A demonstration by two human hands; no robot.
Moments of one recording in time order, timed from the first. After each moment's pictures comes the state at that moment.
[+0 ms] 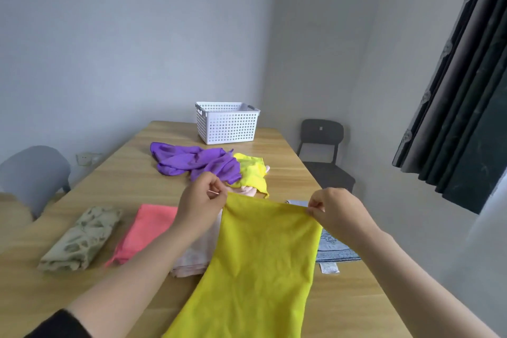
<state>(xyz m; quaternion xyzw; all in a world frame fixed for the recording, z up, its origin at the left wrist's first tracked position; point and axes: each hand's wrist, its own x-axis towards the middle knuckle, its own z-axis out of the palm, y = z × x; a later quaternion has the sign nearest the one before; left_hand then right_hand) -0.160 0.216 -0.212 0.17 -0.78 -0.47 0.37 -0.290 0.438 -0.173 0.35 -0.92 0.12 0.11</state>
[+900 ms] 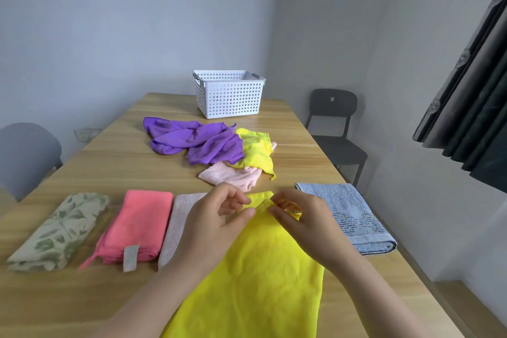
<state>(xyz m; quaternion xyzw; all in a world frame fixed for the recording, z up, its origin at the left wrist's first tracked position) -0.172 0.245 -0.250 0.11 -0.79 -0.49 0.35 -0.283 0.386 -0.234 0.45 -0.78 0.42 0.02</state>
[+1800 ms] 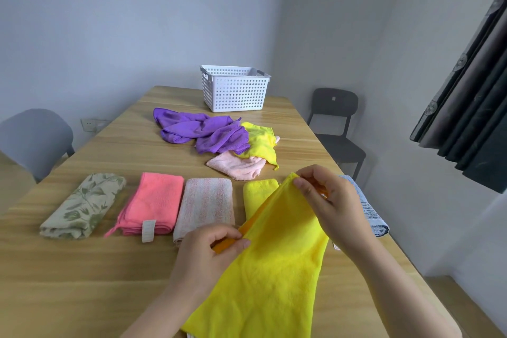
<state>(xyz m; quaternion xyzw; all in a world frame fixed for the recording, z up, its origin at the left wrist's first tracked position) -0.111 0.262 -0.297 0.16 -0.80 -0.49 0.32 -0.256 0.413 -0.212 0.44 -0.75 0.49 0.07</state>
